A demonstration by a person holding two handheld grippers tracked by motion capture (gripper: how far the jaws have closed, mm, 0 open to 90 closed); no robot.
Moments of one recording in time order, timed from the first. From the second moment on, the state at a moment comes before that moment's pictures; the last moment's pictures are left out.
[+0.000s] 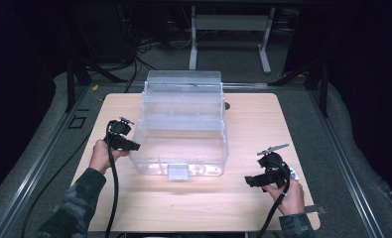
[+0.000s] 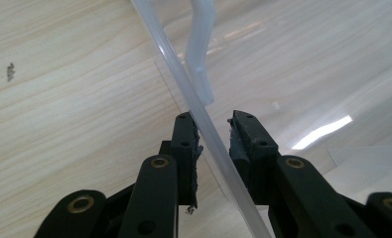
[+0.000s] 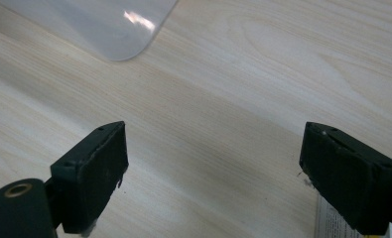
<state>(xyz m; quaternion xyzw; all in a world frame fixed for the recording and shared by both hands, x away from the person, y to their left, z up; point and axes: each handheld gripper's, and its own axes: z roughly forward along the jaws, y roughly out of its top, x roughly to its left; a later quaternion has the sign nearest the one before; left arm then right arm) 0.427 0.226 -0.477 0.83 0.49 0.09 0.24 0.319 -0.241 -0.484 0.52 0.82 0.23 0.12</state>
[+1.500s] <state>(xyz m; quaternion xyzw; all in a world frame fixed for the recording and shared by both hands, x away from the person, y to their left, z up) 0.376 0.268 -0.458 0.84 0.48 0.06 0.26 0.323 -0.270 -0.447 0.52 0.82 0.22 0.12</state>
